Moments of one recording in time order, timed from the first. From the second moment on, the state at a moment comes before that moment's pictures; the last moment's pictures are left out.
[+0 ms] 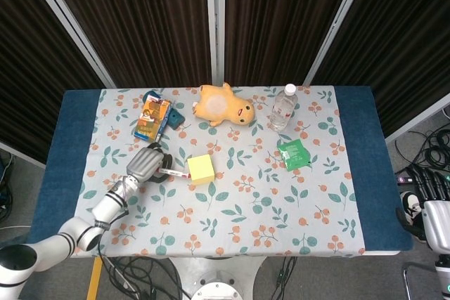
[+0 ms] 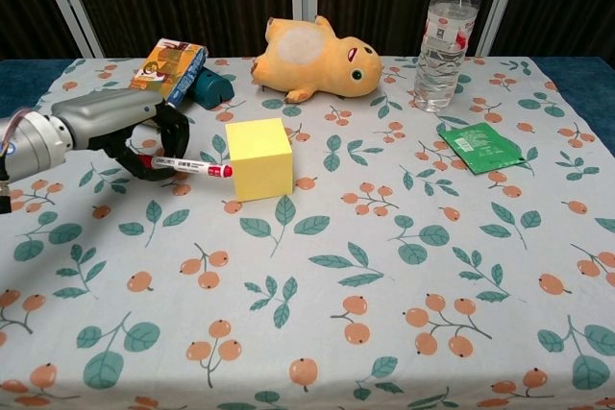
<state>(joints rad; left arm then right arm) -0.73 -1.75 -0.06 -0.89 1.49 0.90 -0.29 0.03 -1.03 0.05 -1.61 -1.54 1.54 0.09</state>
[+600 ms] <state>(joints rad) -0.84 -1.80 -0.16 -0.91 1.37 0.77 -0.14 0.03 -1.03 0.05 -1.60 -1.54 1.54 0.10</state>
